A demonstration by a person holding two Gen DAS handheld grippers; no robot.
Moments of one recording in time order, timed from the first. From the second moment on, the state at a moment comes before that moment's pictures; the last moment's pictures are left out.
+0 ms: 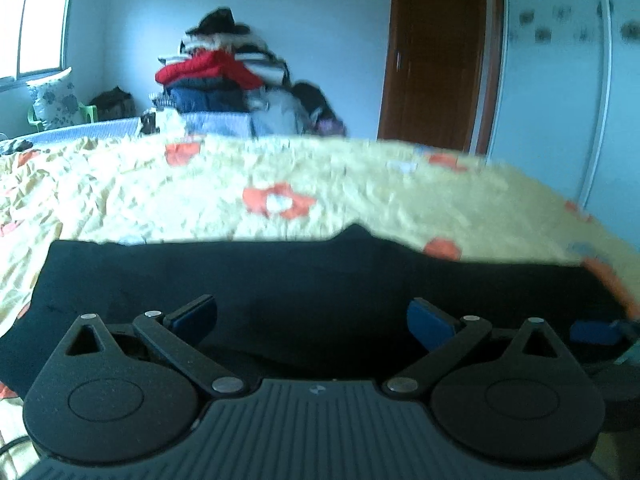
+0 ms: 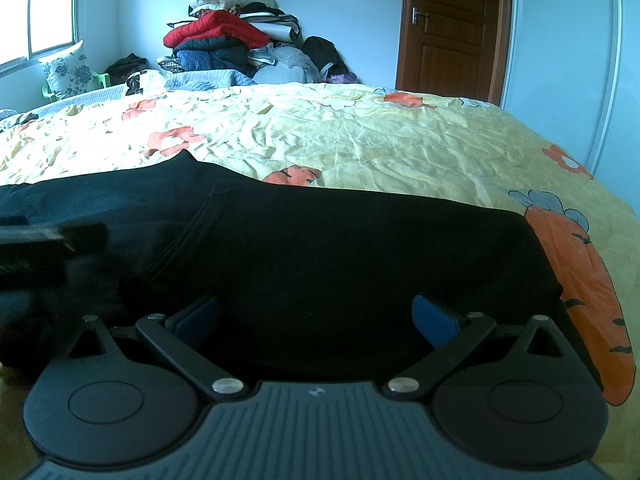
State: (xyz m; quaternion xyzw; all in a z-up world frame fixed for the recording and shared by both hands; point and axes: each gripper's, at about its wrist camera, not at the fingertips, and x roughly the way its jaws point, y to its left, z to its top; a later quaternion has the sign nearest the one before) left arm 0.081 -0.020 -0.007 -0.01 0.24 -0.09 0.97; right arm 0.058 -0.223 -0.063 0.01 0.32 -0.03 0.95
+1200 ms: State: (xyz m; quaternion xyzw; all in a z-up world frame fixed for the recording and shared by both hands) left arm 0.033 0.138 0.028 -0.01 0.28 0.19 0.94; right arm 0.042 -0.223 -0.037 0.03 0.29 0.04 0.95
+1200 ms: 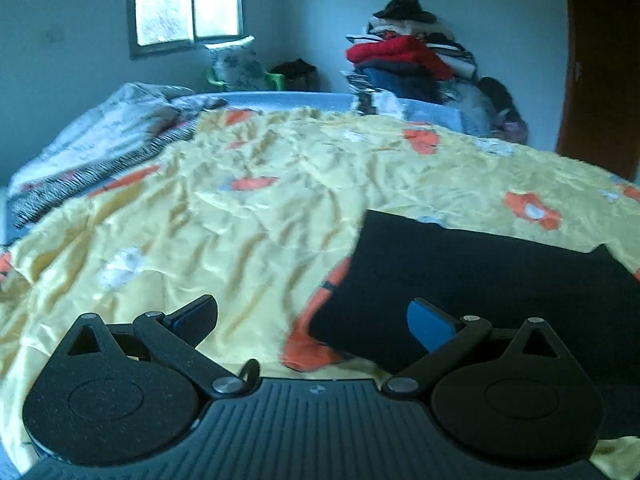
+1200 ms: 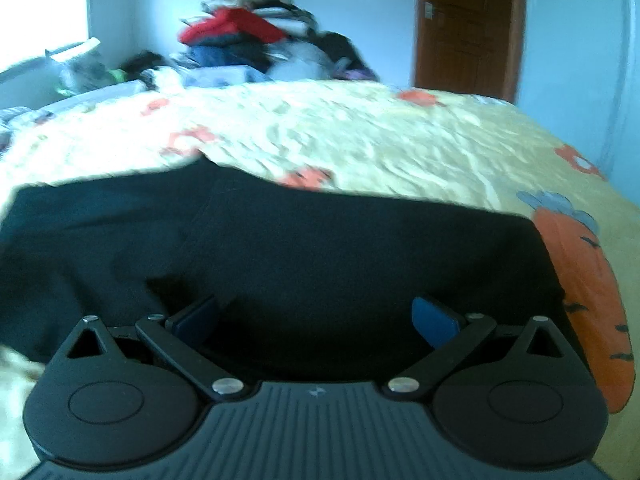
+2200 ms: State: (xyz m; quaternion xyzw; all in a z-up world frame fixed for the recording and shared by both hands) left arm 0.054 0.197 0.040 0.07 0.25 0.30 0.92; right arm 0.012 0.004 -0.016 -0.28 0.16 0.27 0.91
